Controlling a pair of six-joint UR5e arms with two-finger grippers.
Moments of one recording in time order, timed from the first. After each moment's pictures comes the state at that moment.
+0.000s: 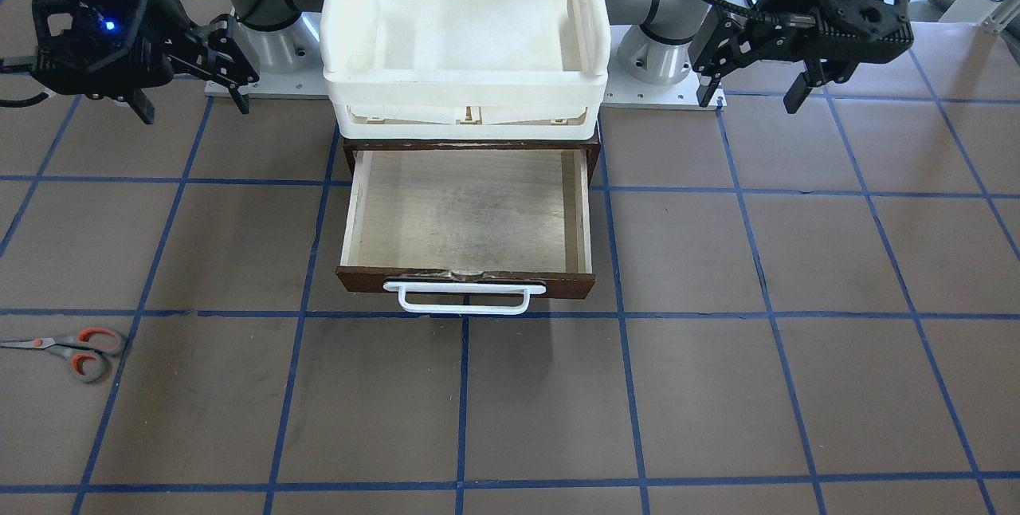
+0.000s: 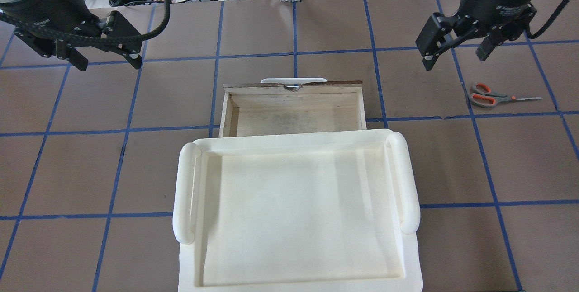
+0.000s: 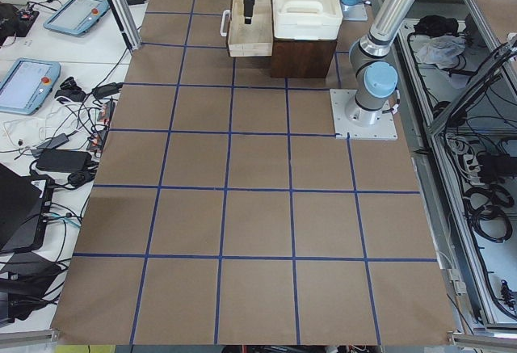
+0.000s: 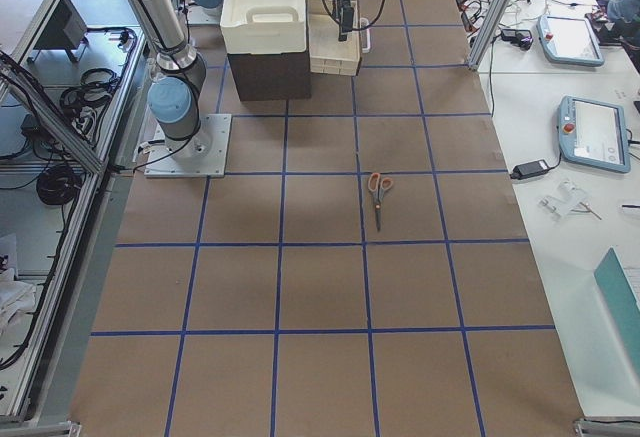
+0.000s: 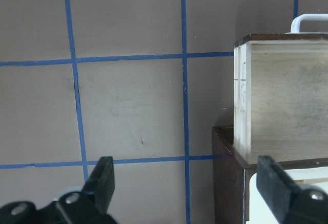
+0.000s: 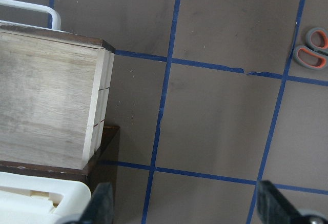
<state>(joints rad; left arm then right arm) -1.47 -1.49 -1.50 -1.66 1.54 0.13 1.51 -1.60 1.50 -1.44 -1.56 -0.22</state>
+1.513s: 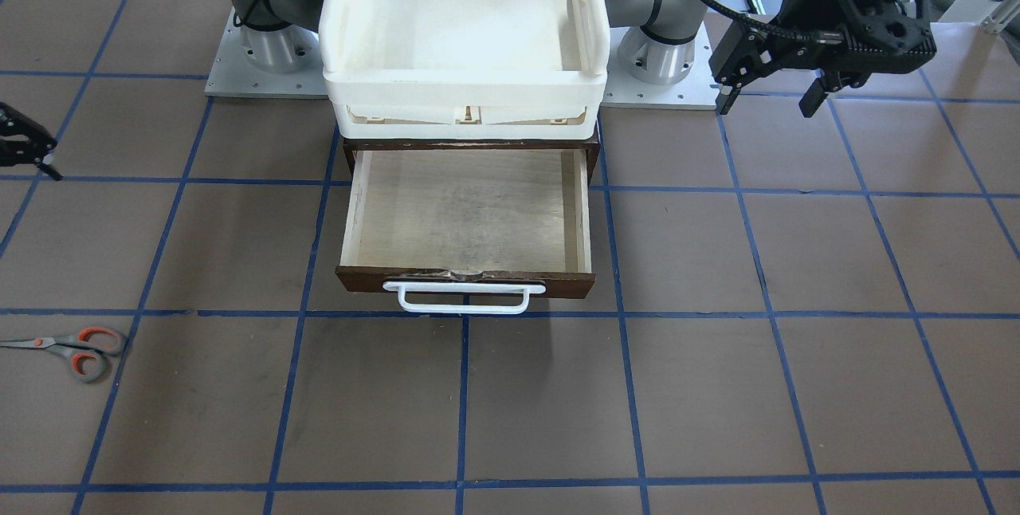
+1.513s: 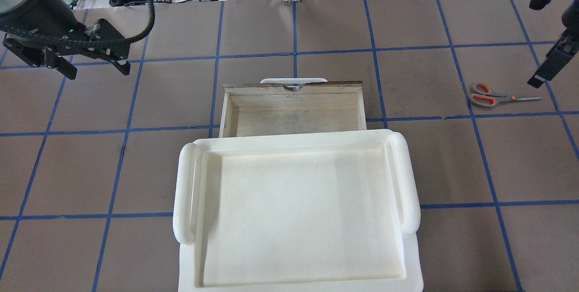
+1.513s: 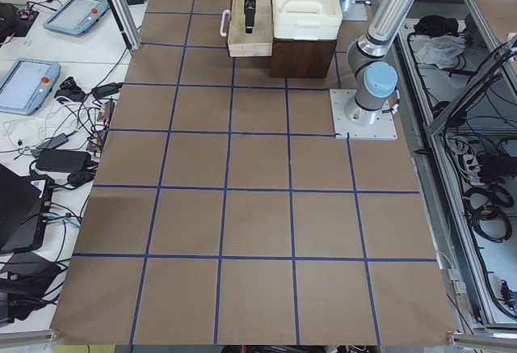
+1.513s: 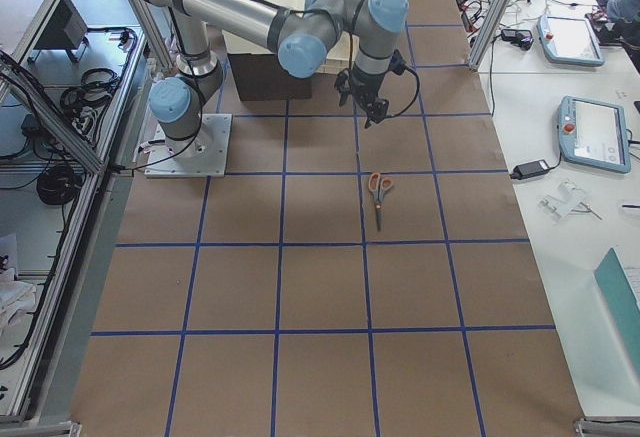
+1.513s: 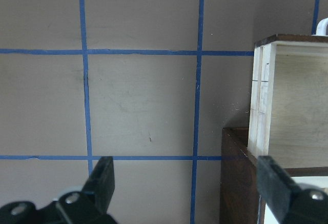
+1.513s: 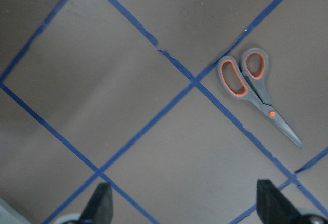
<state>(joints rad) -1.42 -1.47 -1.55 -1.65 1.54 0.13 1.08 -1.40 1.59 -1.68 -1.62 -1.32</state>
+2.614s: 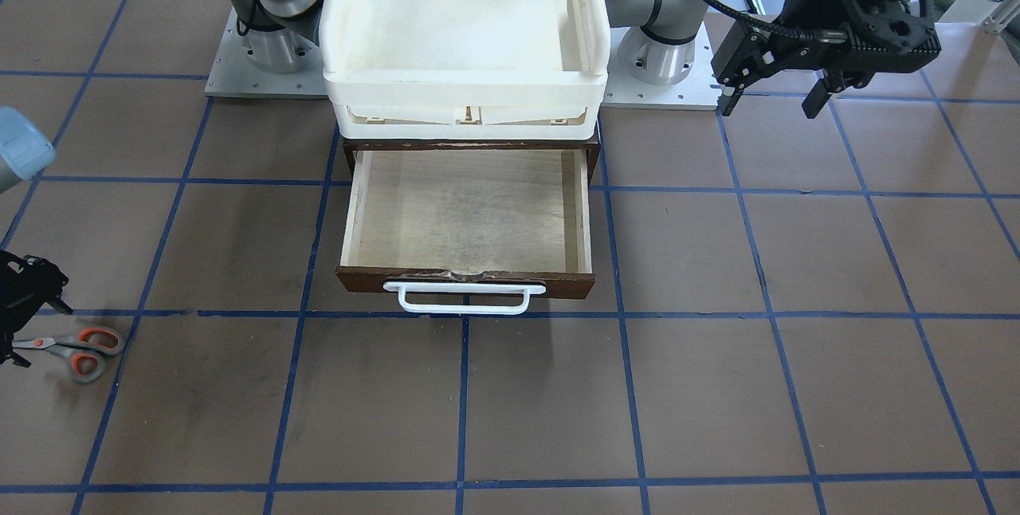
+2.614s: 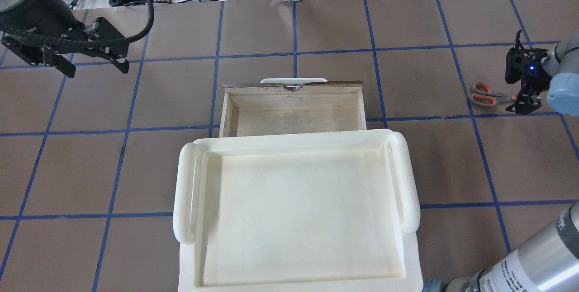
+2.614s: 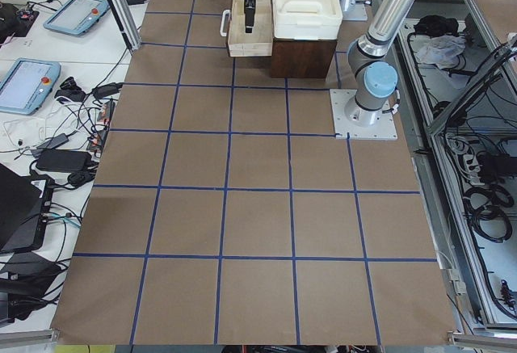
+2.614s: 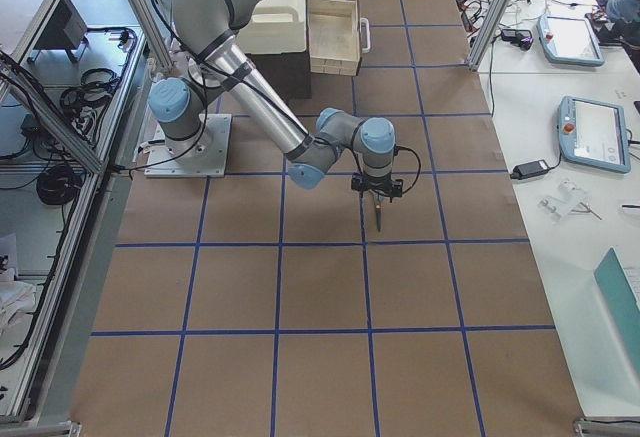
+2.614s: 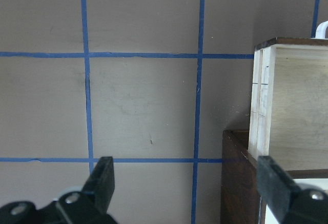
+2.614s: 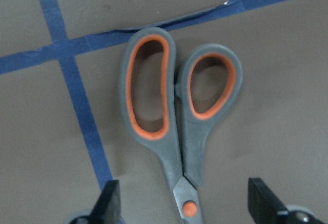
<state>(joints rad) -1.41 -1.47 -1.55 -1.64 1.55 0.13 0.98 -1.08 1.82 -2.43 -1.49 -1.92</state>
